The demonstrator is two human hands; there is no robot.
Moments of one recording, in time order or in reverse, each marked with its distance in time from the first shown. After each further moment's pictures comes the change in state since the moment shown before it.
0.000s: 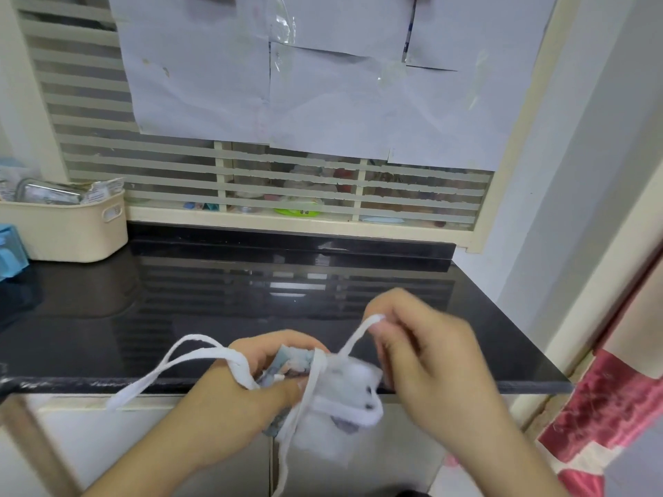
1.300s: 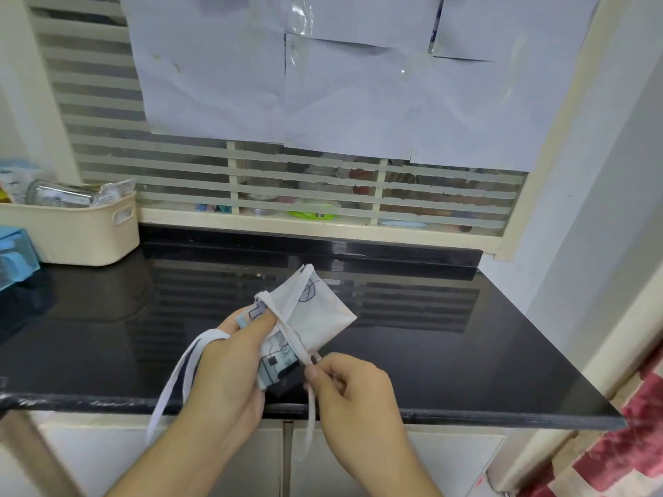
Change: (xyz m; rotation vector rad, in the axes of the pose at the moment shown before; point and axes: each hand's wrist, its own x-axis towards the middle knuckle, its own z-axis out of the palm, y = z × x) left_hand 0.061 -0.015 -0.002 -0.804 0.618 -0.226; right_hand 0.016 0.035 0.114 0.261 -0.125 0.427
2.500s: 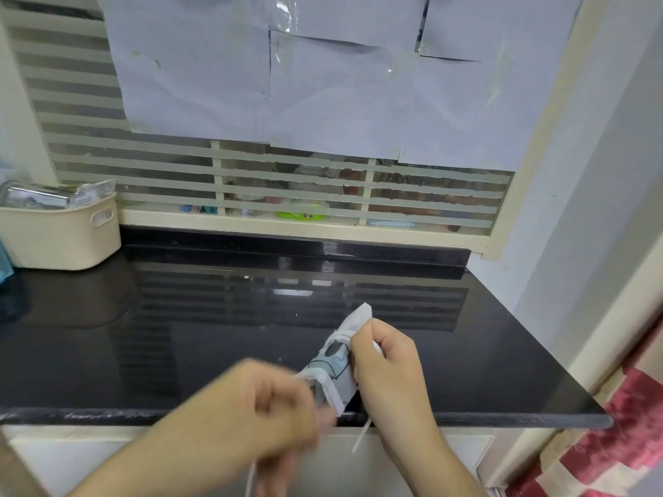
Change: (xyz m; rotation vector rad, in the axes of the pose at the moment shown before) left_hand -0.039 0.030 -0.007 0.941 -0.762 -0.085; right_hand 0.022 -0.003 -0.036 0.277 0.185 0.109
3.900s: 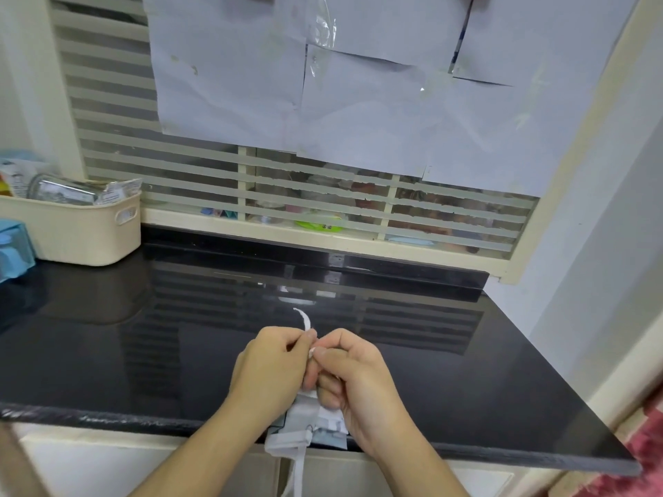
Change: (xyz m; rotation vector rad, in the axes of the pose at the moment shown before) left_hand 0.086 -0.051 -0.019 0.239 0.720 -0.008; right_hand 0.036 0.021 0.042 0.464 -0.391 0.166
